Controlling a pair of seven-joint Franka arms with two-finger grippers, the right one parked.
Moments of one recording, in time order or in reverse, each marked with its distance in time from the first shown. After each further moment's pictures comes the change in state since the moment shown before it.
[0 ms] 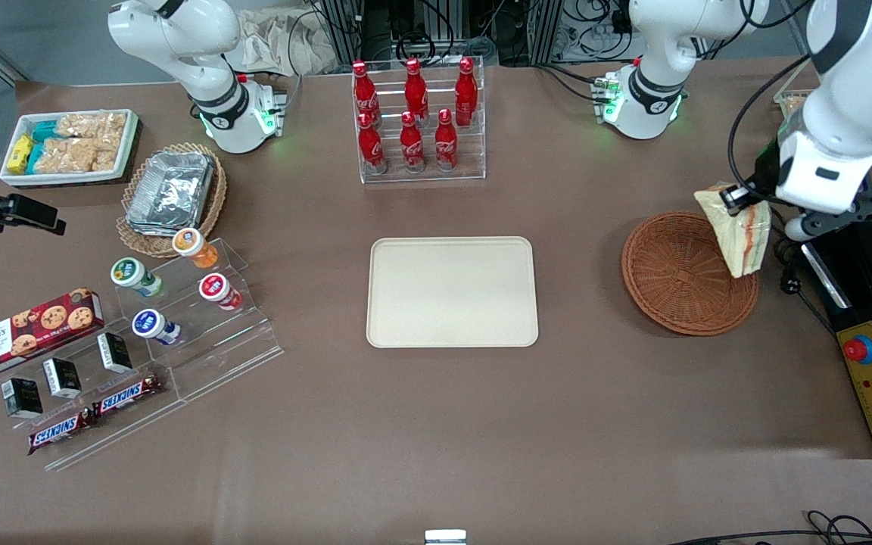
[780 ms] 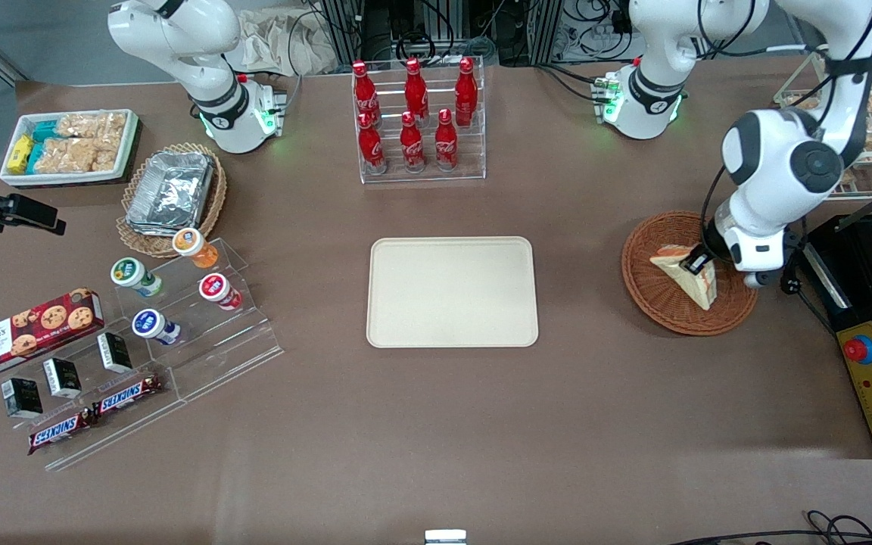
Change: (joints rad) arm 0.001 0.034 0.159 -0.651 -0.081 0.716 -0.330
